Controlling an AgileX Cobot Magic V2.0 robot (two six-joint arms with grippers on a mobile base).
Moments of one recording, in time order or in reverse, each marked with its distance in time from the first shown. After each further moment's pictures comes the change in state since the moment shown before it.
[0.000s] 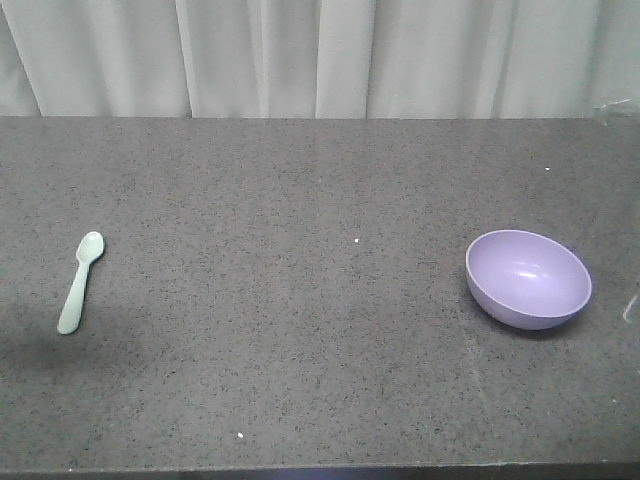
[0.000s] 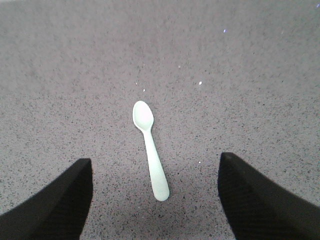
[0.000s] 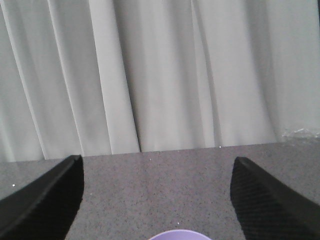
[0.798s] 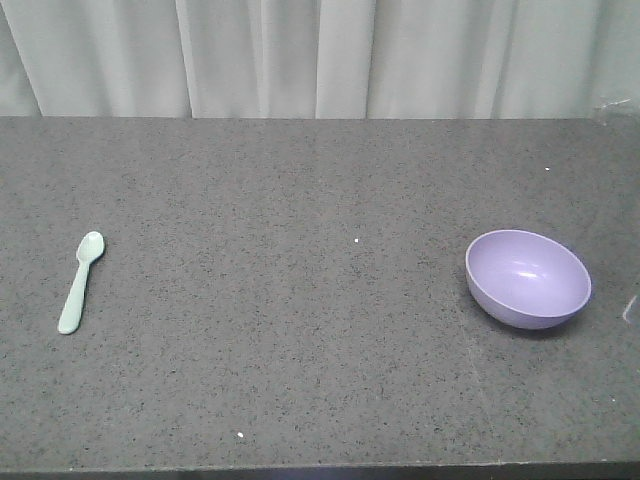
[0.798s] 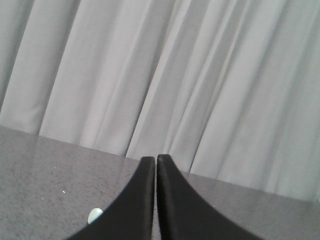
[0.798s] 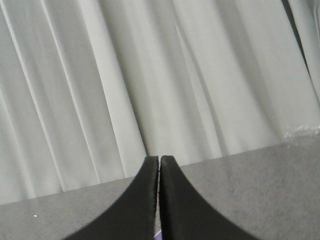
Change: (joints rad) left arm 0.000 -1.061 0.904 -0.127 -0.746 -0.188; right arm -0.050 -0.415 0.270 0.116 -0.022 -0.003
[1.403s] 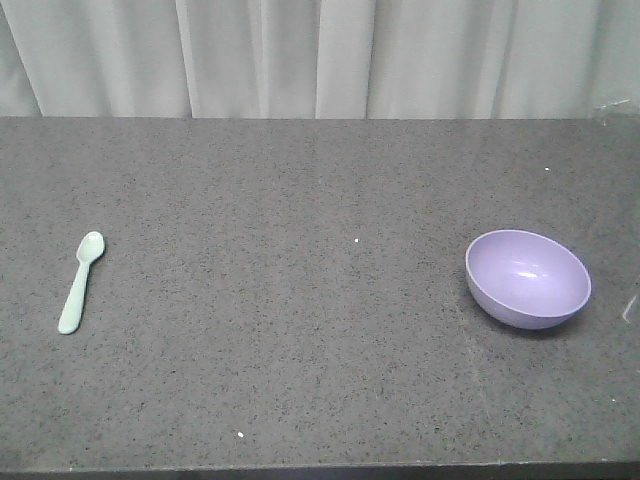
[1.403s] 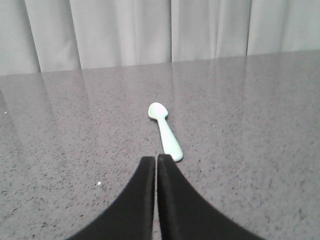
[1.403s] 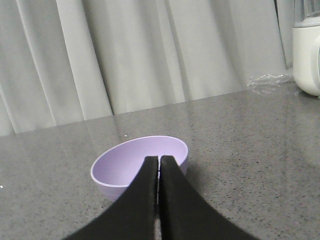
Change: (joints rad) left arm 0.000 -0.084 0.345 0.227 -0.021 0.094; right arm -0.061 -0.158 0.369 -0.037 -0.084 0.004
